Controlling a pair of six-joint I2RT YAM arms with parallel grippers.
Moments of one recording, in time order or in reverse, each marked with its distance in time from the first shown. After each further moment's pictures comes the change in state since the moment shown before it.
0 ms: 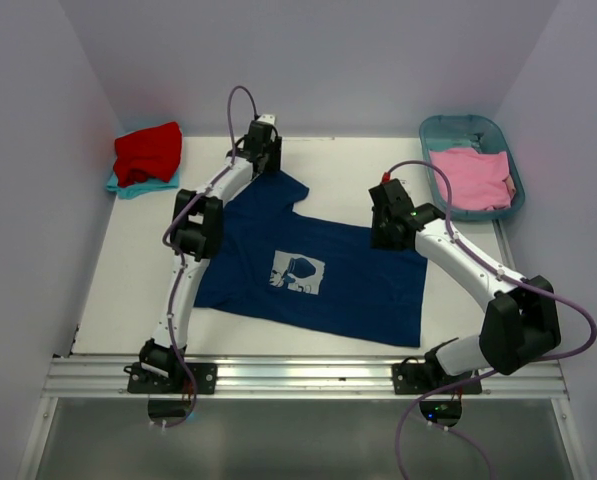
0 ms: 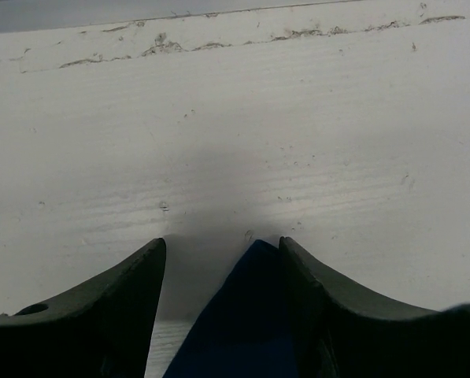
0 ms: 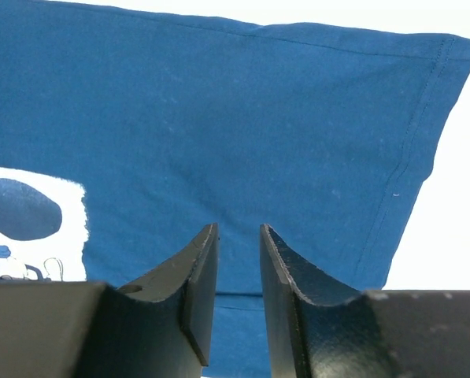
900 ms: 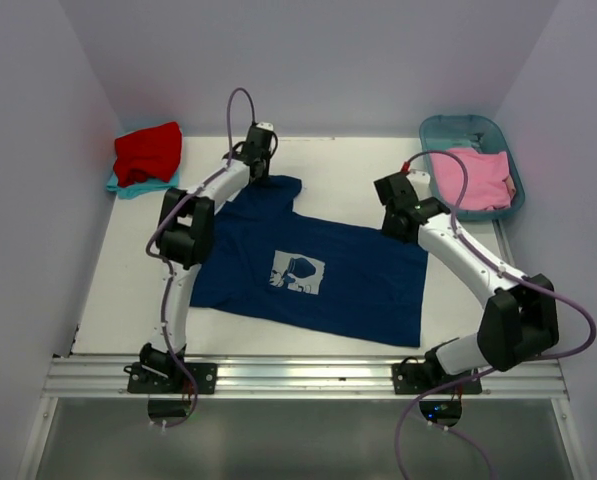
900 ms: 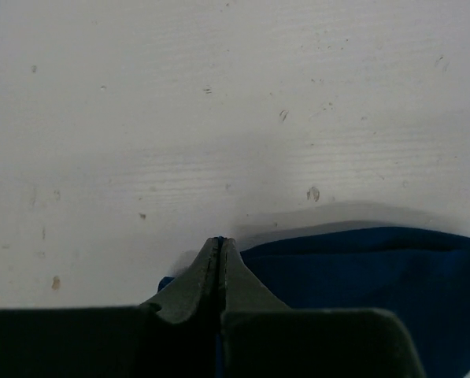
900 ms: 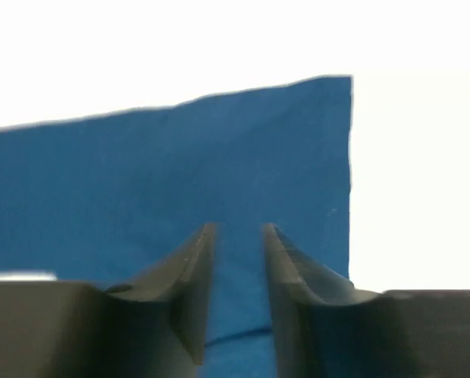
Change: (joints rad) left arm -0.031 -0.213 -0.286 -0.037 -0.103 0.031; right arm -0.021 0.001 0.014 -0.003 0.217 0.099
